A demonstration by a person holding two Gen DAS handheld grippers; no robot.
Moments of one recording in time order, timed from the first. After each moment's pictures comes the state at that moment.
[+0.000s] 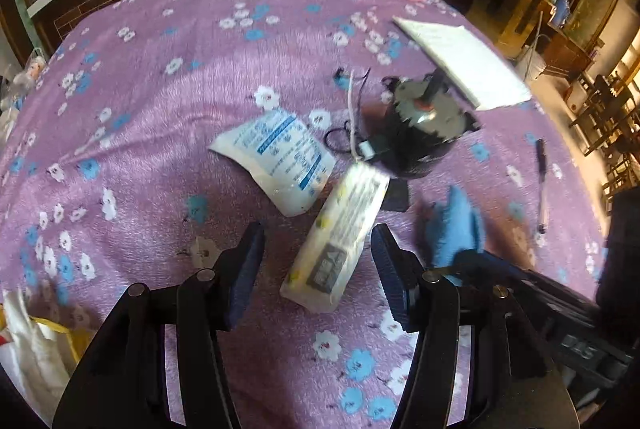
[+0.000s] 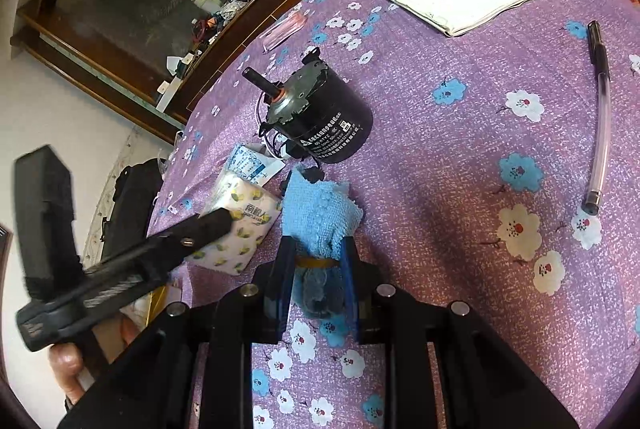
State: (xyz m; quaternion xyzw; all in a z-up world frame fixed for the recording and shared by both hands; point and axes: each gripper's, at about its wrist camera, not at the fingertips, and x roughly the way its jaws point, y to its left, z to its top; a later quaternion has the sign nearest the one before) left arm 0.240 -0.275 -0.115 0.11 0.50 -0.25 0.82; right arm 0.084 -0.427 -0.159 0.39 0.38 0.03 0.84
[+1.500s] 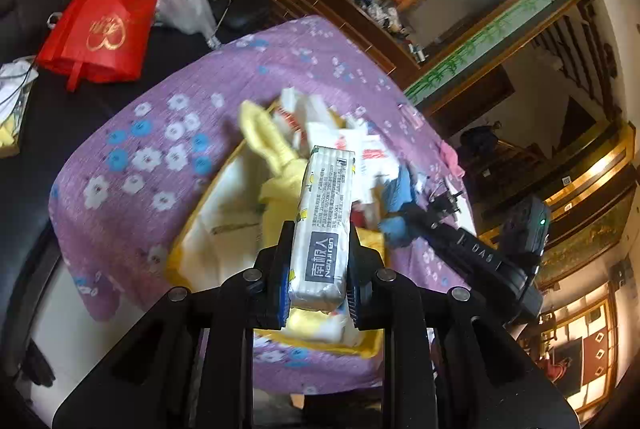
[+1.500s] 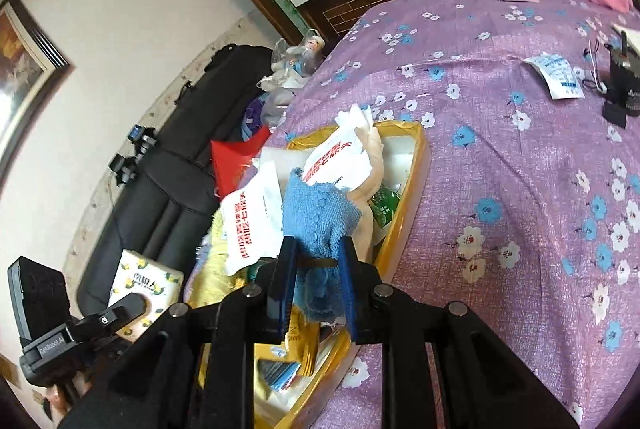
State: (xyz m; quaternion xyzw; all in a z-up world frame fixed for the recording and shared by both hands) left arm 0.009 0.127 -0.056 -0.29 0.41 -0.13 0.85; right arm 0.061 -0.155 -0.083 0.22 0.40 0.23 0.86
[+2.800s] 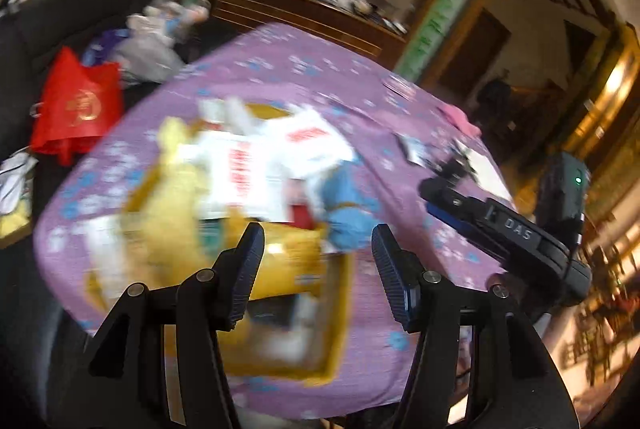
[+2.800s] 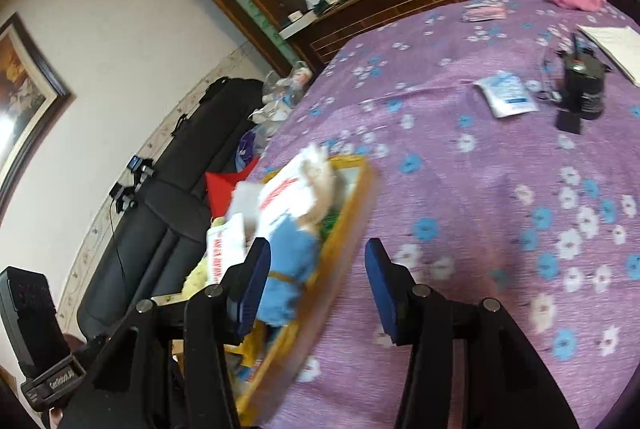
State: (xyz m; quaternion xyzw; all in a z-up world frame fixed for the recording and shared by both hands) left arm 0.017 0.011 -0.035 -0.13 0.39 -0.14 0.90; right arm 0.042 -0.231 -0.083 0.26 0.35 0.21 0.87
